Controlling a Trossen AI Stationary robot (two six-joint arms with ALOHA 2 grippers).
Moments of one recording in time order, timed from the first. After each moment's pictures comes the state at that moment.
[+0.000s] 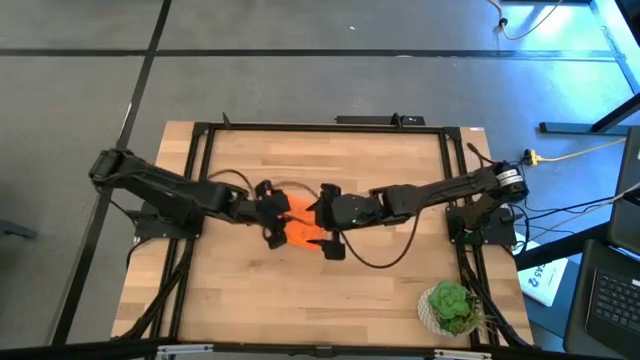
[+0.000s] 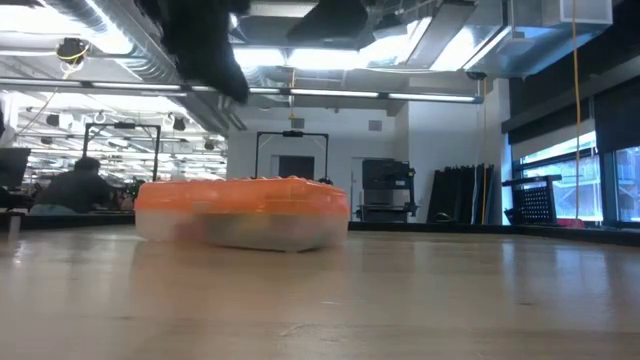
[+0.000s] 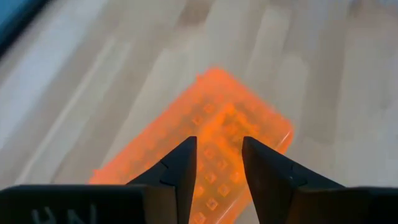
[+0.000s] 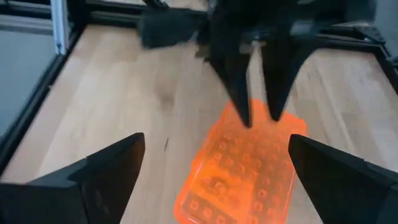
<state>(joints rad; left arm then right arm) -0.22 1.32 0.96 -0.53 -0.39 -0.46 0.21 1.72 1.44 -0.34 0.16 0.05</state>
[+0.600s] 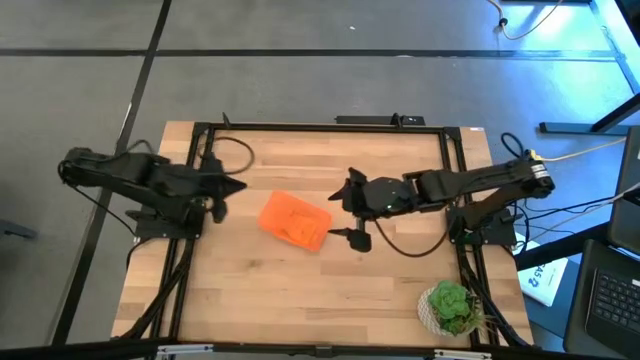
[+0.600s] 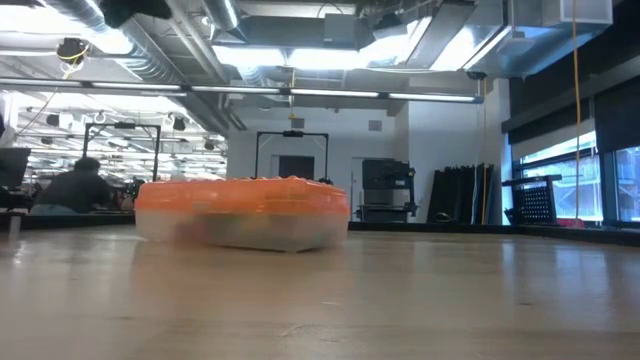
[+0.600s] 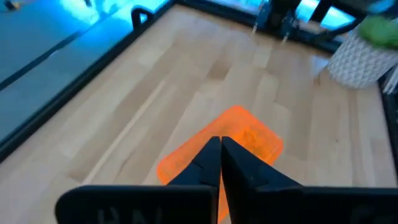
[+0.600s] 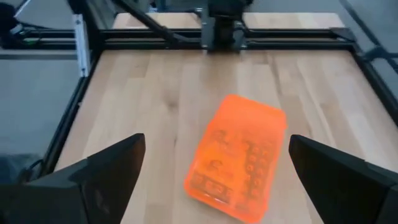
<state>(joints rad) -0.23 0.73 0.97 -0.86 -0.47 -0.49 0.21 1.51 1.44 -0.52 0.16 0.13</state>
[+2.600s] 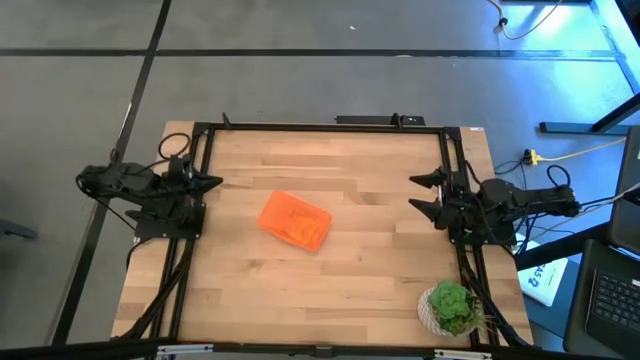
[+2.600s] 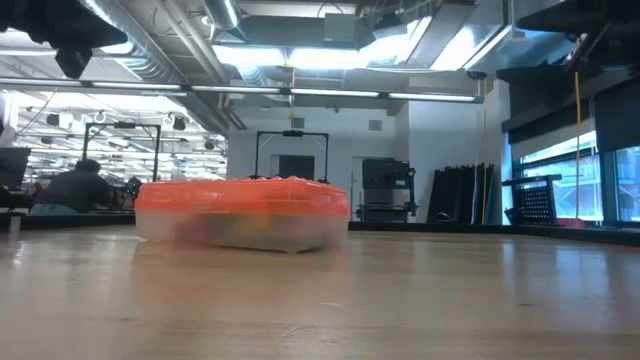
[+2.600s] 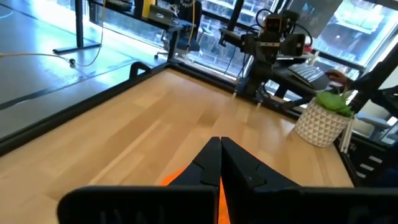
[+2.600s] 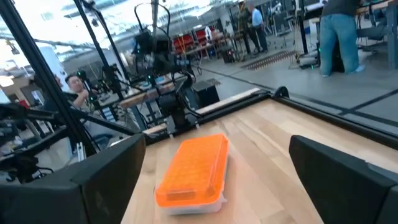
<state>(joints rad) -0.30 0.00 0.54 -0.73 -0.57 -0.44 0.16 0.10 0.21 -0.06 0.36 0.33</state>
